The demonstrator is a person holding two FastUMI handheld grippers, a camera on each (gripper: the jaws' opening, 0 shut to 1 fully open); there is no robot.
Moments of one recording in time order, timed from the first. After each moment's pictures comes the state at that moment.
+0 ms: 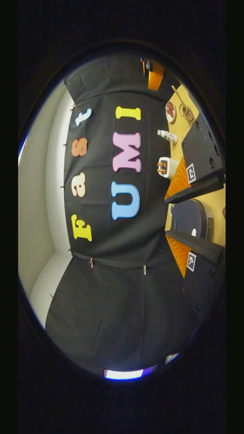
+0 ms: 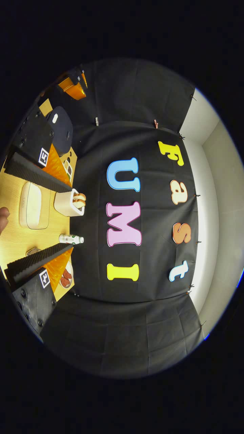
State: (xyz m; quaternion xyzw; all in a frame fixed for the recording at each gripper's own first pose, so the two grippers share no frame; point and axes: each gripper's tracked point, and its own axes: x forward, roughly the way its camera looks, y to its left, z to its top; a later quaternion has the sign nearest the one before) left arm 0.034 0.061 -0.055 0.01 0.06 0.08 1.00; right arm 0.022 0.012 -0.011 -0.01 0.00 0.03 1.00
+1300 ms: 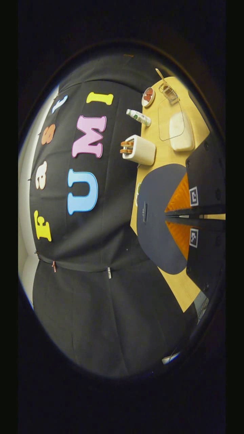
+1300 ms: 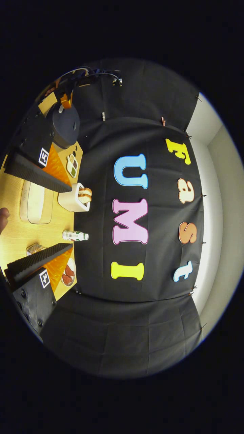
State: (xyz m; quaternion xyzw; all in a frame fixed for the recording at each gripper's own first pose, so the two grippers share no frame) left arm 0.107 0.117 -0.212 -0.01 0.26 0.07 0.96; right arm 0.044 0.001 -0.039 -0.02 0.02 0.01 1.00
